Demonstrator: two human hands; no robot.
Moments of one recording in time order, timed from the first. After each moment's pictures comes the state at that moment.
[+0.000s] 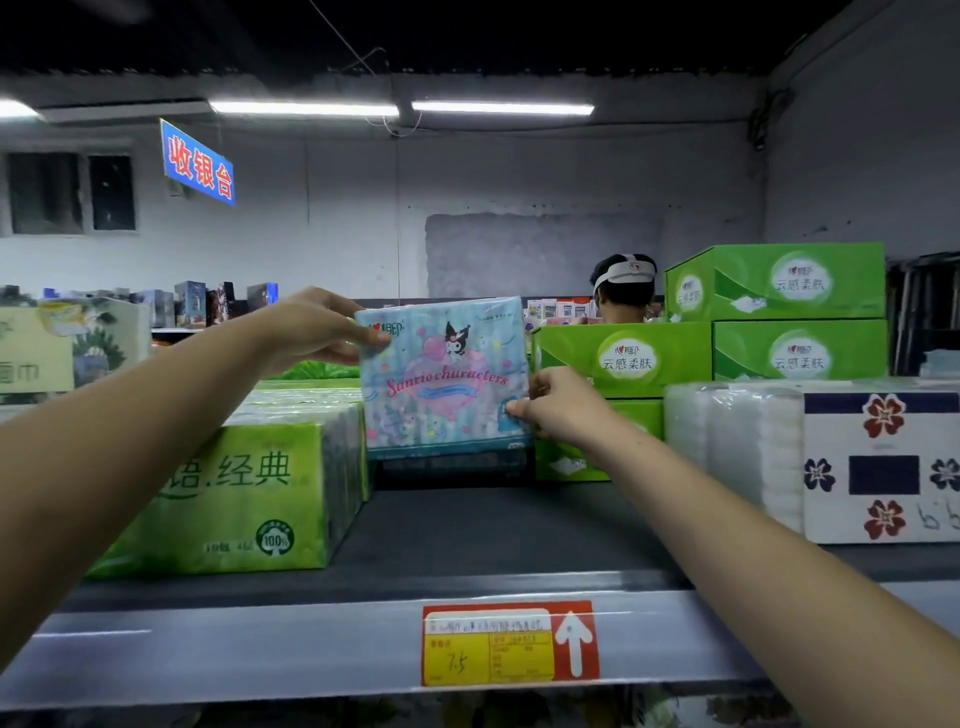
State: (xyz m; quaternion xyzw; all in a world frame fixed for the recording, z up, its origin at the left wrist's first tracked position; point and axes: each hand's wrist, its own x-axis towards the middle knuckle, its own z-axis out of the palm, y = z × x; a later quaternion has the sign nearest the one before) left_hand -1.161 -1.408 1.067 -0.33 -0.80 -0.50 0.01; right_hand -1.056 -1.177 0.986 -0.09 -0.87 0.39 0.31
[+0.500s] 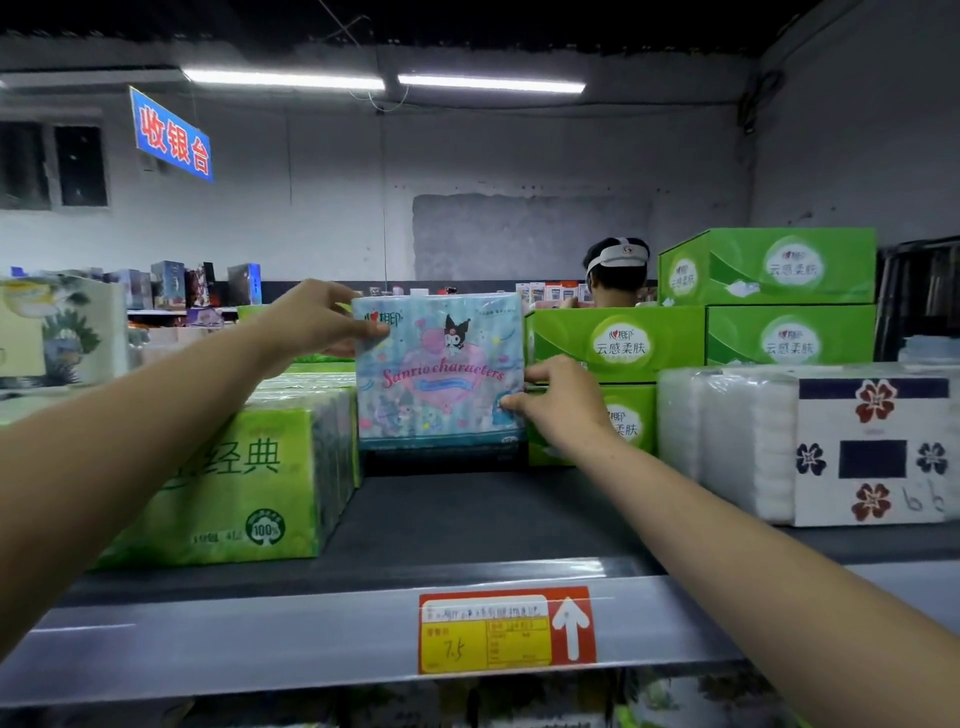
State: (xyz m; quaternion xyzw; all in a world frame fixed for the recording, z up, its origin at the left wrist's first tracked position) left_hand -1.159 -1.397 1.051 -0.35 -0.79 -0.49 0.08; right_hand -1.048 -1.180 0.972 -0.11 -0.86 0.29 0.41
